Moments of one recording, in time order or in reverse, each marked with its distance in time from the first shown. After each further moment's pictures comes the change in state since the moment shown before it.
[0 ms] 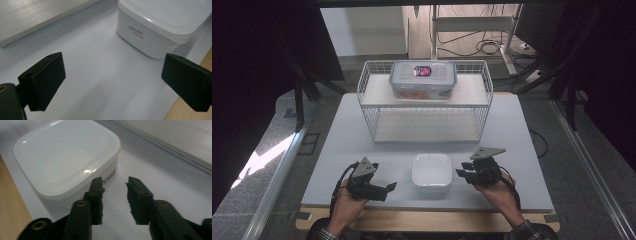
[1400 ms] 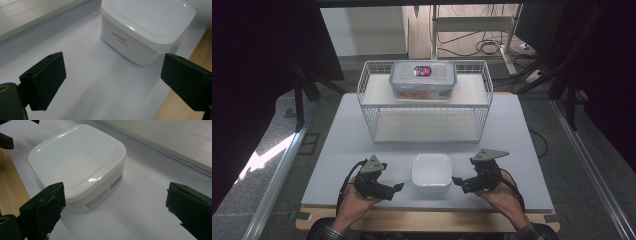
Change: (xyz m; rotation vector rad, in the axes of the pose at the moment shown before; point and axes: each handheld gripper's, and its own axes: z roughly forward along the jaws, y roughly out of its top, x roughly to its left) left arm -0.010 0.019 0.012 0.031 -0.073 0.008; right arm 0.007 -0.001 -0.004 -0.052 0.016 0.023
